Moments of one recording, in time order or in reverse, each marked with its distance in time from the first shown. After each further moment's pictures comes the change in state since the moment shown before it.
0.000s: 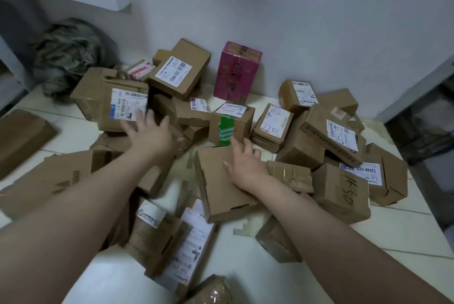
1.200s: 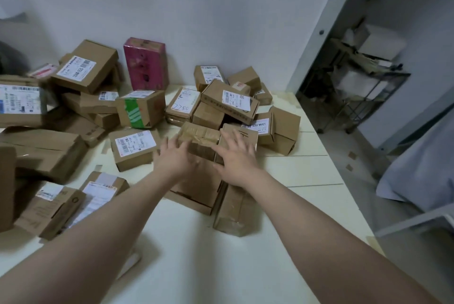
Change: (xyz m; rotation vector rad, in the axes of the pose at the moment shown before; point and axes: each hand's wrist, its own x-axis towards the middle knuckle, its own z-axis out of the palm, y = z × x) left_hand -0.186 0.235 0.084 -0.169 0.051 0.356; right_hand -0.158 0.222 -0.018 -0.140 0.161 -0.080
